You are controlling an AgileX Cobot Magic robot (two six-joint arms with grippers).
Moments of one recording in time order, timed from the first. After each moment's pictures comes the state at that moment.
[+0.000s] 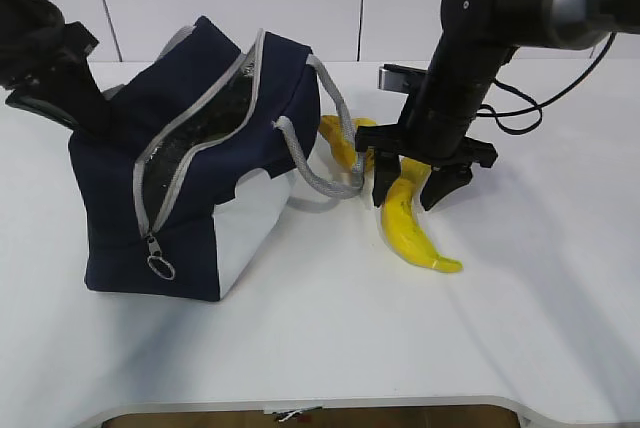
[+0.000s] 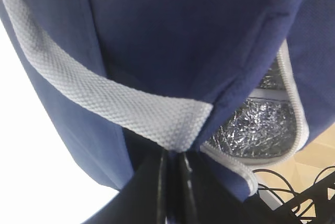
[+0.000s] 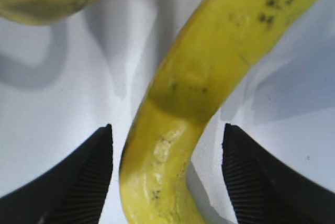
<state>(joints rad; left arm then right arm) -0.13 1.73 -1.45 -0.52 1.21 0.40 0.28 2.22 -1.78 0.23 1.12 0.18</state>
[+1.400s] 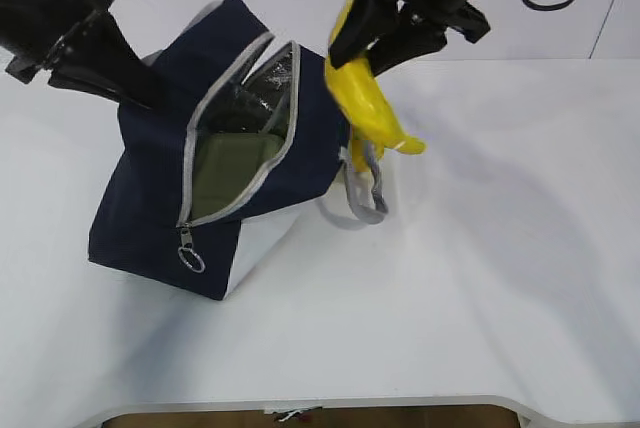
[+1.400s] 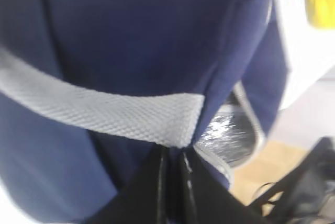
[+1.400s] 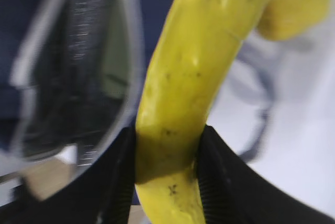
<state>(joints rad) -0.13 1.73 -1.45 -0.77 1.21 0.40 0.28 1.94 -1.88 0.55 1.24 -0.02</state>
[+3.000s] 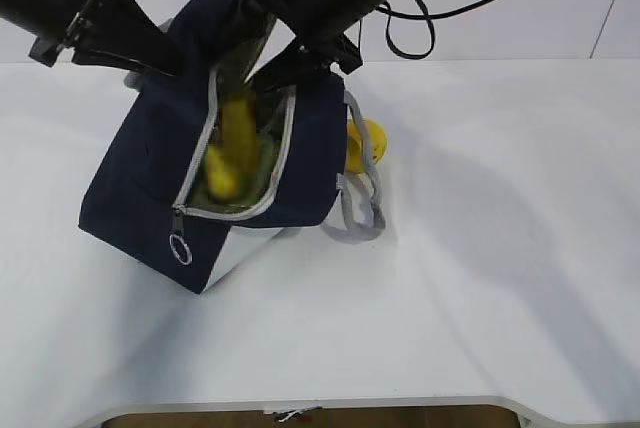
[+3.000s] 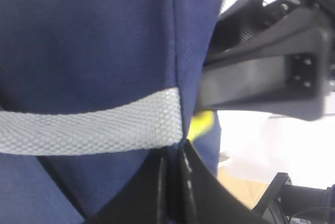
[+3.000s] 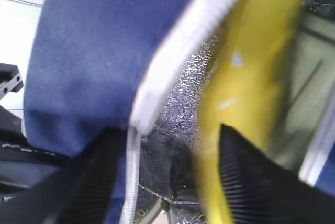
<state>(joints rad) -0.13 1.73 -1.45 -0.91 1.14 0.44 0.40 2.13 -2.00 0.81 1.07 -0.08</state>
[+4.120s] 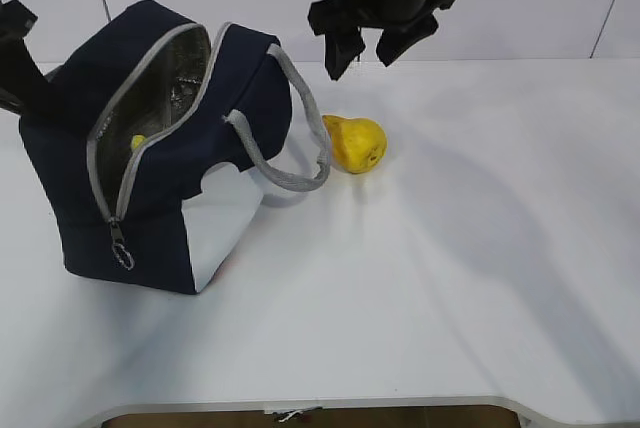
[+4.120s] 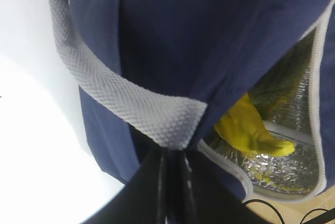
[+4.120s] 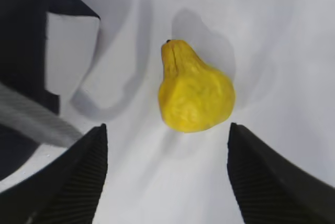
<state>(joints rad) 0.04 1.73 -1.45 -0.57 1.21 0.38 0.40 2.20 -2.23 0.06 1.25 -0.04</state>
